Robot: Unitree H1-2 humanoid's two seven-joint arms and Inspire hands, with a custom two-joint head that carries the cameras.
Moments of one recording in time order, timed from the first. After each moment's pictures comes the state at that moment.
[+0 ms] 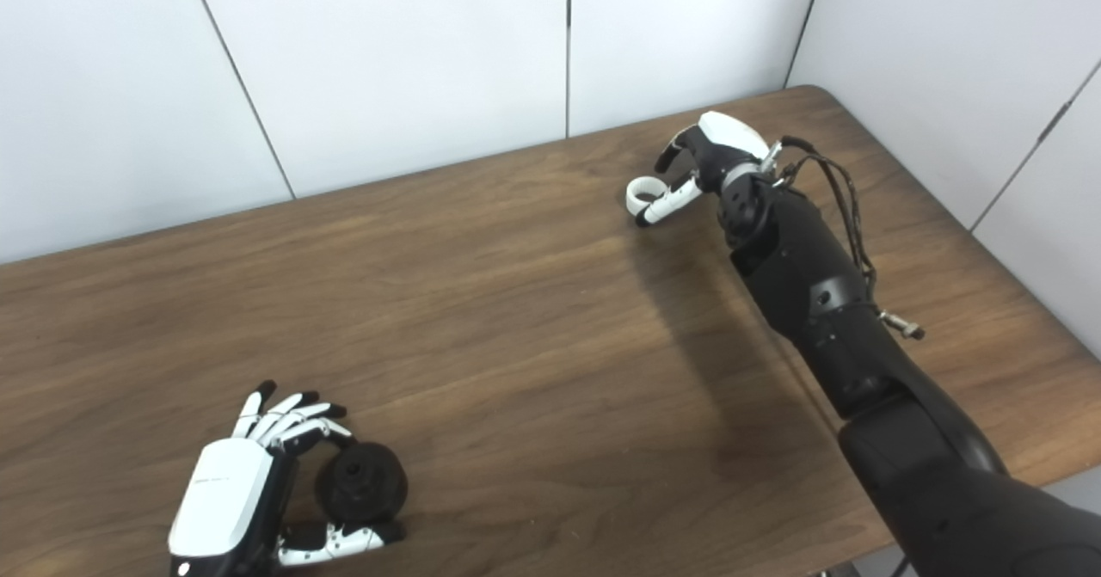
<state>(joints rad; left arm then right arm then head) 0.11 0.25 -0.38 -0.19 0.95 -0.05 0.10 -0.57 -0.53 0.12 0.36 -0.68 0.47 0.24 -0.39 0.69</state>
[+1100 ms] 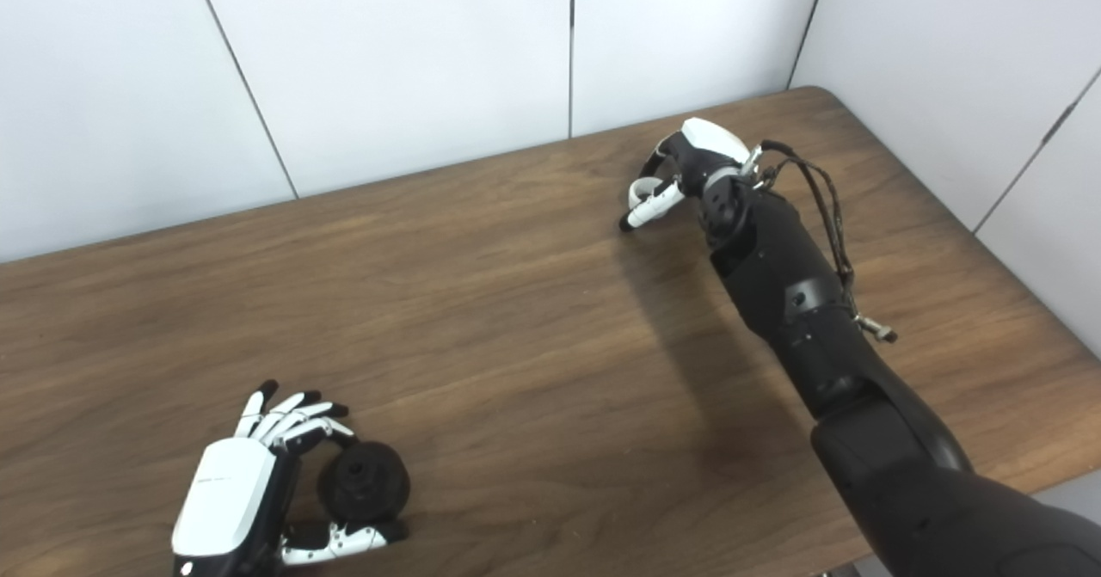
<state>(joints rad) 0.11 0.24 -0.38 -0.19 0.96 -0.05 0.10 -0.59 -0.48 0.08 0.39 -0.74 0.47 0.28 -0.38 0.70</state>
